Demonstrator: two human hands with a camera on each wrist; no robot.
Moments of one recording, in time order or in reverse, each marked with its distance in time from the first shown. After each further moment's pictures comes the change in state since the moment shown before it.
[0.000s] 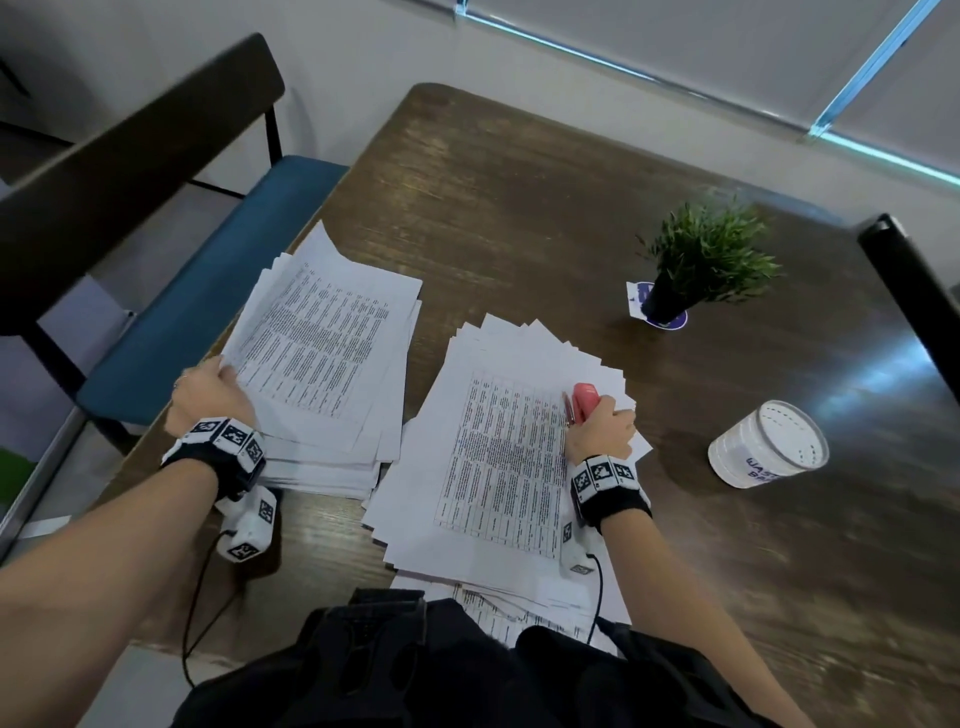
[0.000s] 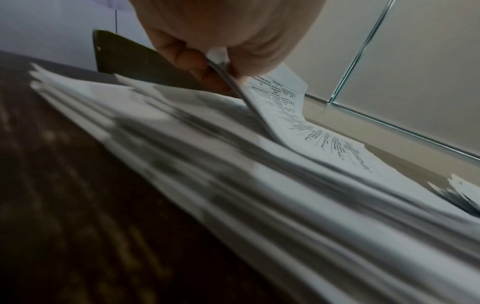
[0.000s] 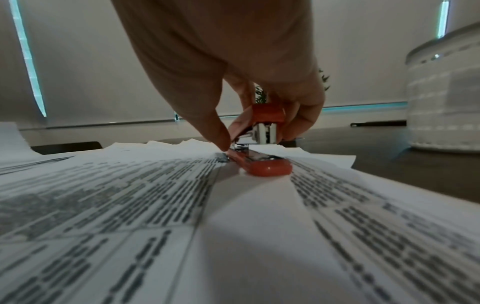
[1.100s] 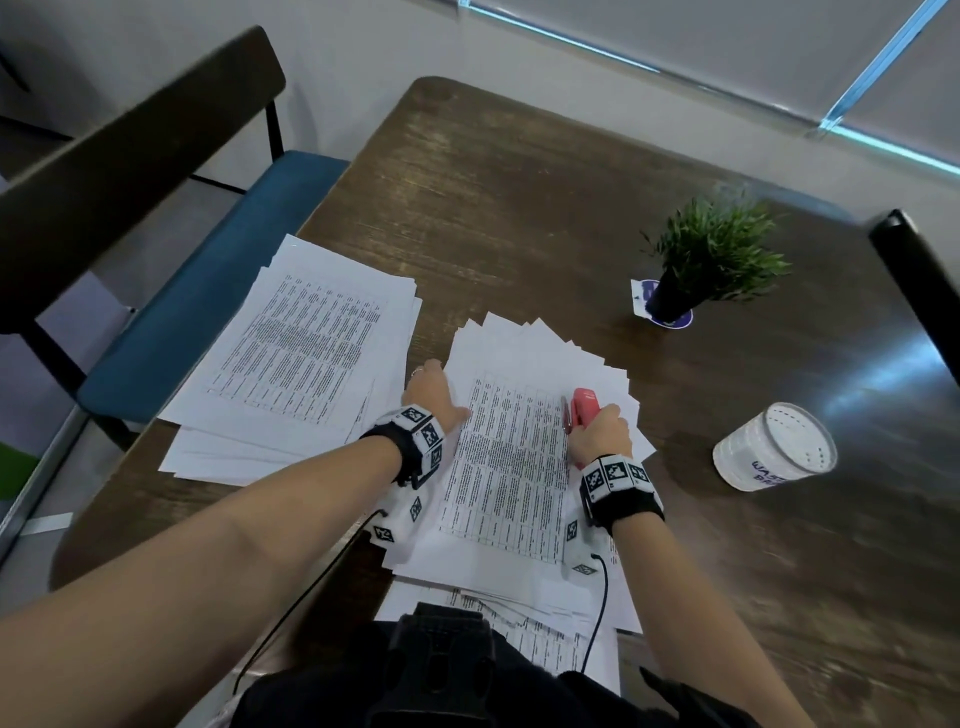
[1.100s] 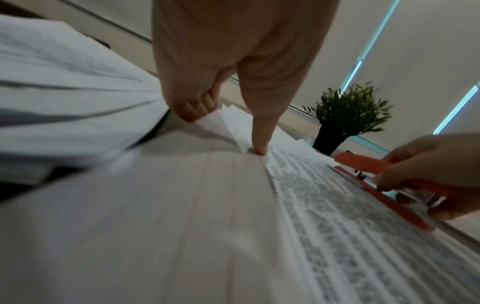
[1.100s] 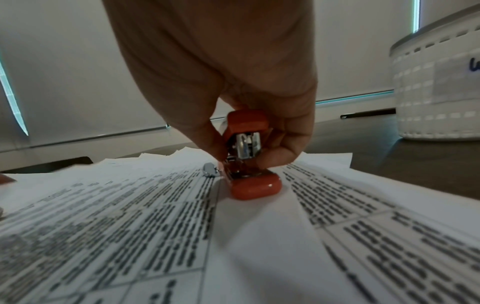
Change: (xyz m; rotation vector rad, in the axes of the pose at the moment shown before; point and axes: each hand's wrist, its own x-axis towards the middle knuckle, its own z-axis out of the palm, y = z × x) left_hand -0.115 0.141 0.087 -0.050 -0.667 0.470; right_hand 0.001 0.002 -0.016 0.068 -0.197 0.008
